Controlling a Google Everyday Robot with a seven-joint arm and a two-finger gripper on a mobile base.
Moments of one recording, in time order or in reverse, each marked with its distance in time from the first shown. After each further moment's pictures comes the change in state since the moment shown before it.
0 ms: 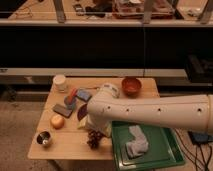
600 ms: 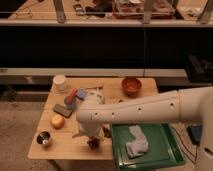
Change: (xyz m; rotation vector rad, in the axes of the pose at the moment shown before) arm -0.012 -0.019 0.053 -0.075 -0.047 -0.076
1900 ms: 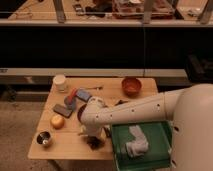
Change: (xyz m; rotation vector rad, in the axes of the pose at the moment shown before) arm 0.034 0.019 0.072 -0.020 0.028 0.144
